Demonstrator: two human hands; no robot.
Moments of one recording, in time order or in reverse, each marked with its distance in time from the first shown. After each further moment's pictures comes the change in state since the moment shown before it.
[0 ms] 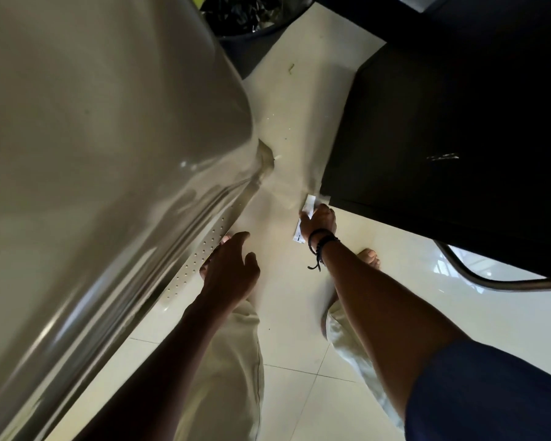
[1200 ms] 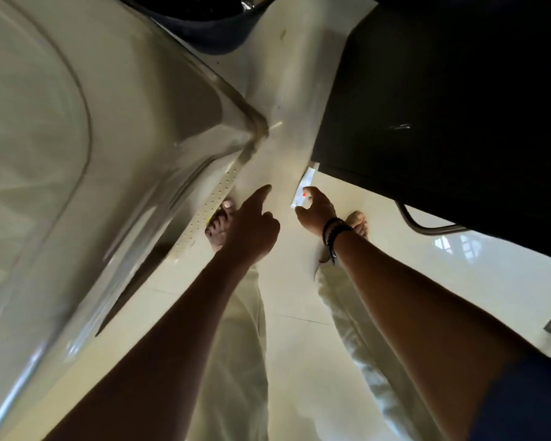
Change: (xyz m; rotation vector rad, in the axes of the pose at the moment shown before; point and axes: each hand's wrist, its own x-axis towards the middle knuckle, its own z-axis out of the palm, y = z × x) left_hand -0.046 0.077 -0.021 -0.125 -0.129 -0.086; right_hand -0.087 0.007 -0.064 0.037 -0.289 -0.075
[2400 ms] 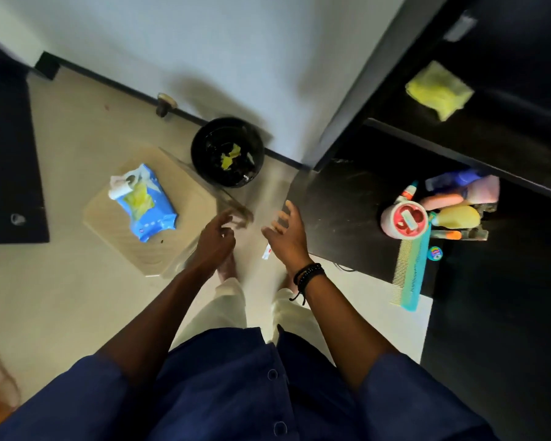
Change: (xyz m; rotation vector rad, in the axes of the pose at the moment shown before) left_hand -0.389 0.228 -0.134 -0.224 0.393 0.260; right_hand -0.472 -0.116 -0.279 0.721 -0.046 -0.358
